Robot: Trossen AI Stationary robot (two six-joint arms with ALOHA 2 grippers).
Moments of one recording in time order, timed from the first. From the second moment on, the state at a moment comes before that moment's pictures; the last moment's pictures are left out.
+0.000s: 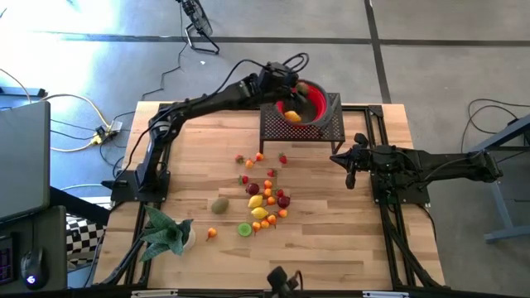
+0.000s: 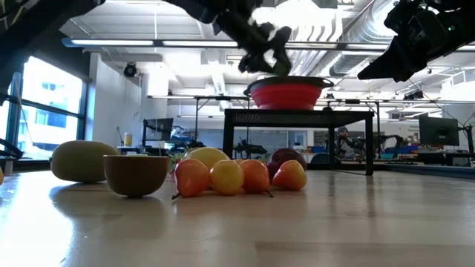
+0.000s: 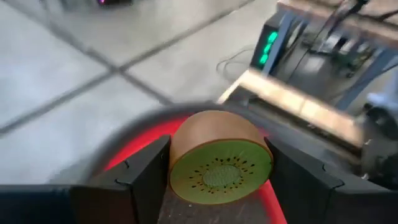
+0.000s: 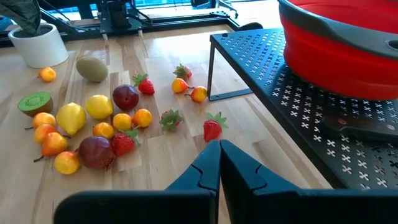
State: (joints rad) left arm 0.43 2.06 2.03 -0.34 -0.12 -0.20; right arm -0.02 0.47 0.38 -0.29 0.28 0.13
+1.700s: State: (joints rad) left arm 0.41 2.09 2.02 -0.41 -0.15 -0.33; right arm -0.02 0.47 0.38 -0.30 0.29 0.13
